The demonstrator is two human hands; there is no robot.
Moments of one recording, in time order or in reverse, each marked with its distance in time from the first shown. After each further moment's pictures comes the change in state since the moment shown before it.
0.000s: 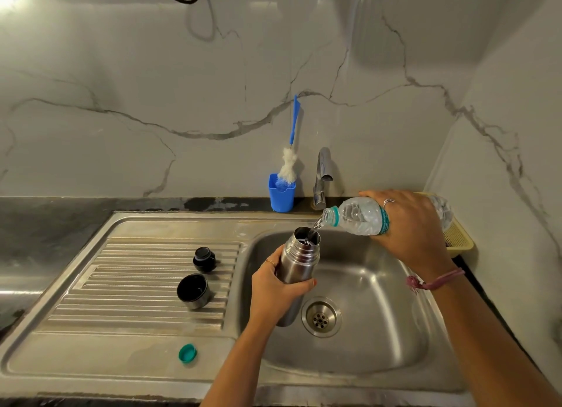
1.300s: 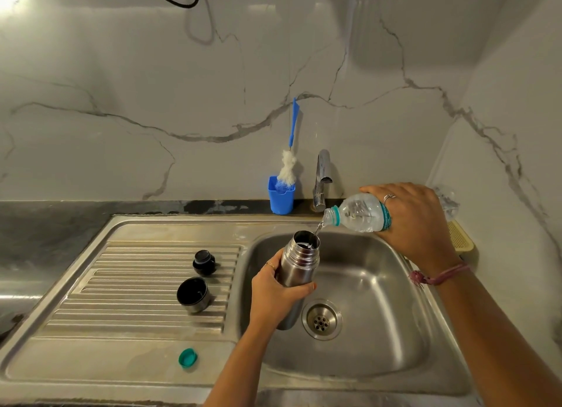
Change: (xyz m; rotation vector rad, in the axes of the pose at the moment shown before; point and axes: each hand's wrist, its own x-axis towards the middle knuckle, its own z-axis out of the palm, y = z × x) left_hand -0.001 0.002 -0.001 -0.002 -0.012 -0.013; right_hand 0.009 0.005 -0.006 -0.076 -0.018 -0.025
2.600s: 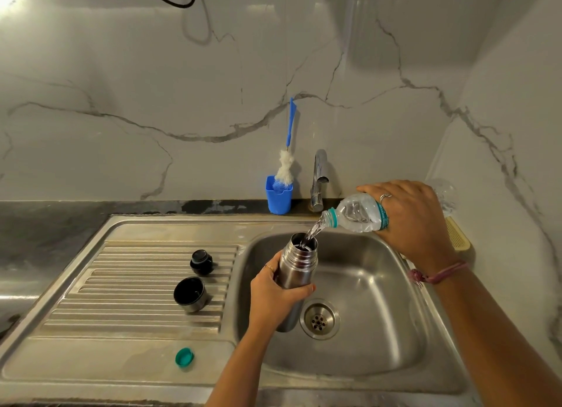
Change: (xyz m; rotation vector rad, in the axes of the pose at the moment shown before) left_hand -0.004 -0.003 0.006 0.002 0.006 0.002; right_hand -0.001 -0.001 -0.007 -0.085 0.051 -0.050
